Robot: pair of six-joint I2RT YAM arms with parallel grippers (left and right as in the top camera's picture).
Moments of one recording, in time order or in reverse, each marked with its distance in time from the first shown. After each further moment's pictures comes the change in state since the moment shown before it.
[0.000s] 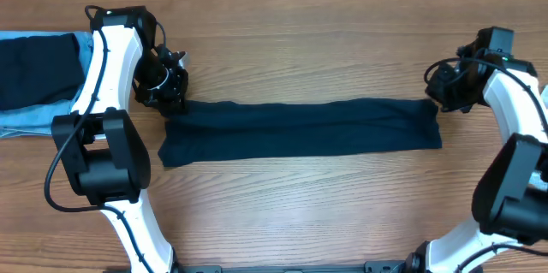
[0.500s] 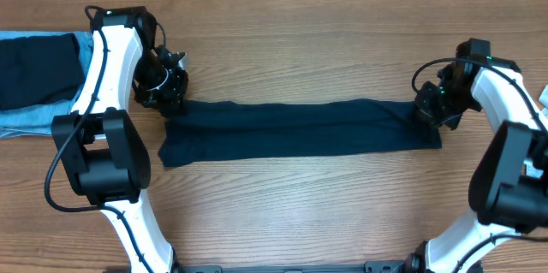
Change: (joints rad) left arm 0.000 0.000 0.000 -0.008 -0.011 0.000; right arm 0.030 0.037 -0.005 -0.211 0.002 -0.001
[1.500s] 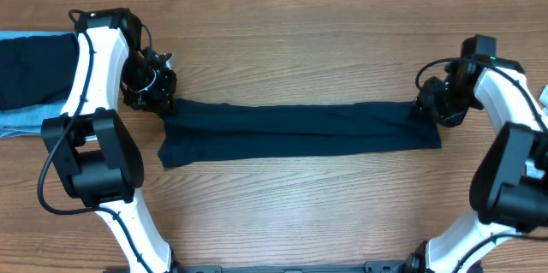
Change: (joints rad) left arm 0.057 0.000 0.000 -0.012 0.005 -0.001; right arm -0.012 0.006 -0.001 0.095 0.046 0.013
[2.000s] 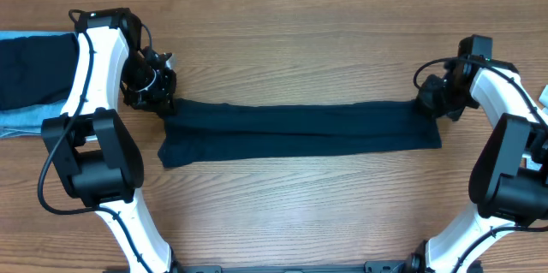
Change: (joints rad) left arm 0.000 0.000 0.000 0.007 0.000 0.000; right arm -0.001 0.051 -0.005 0.124 0.017 0.014
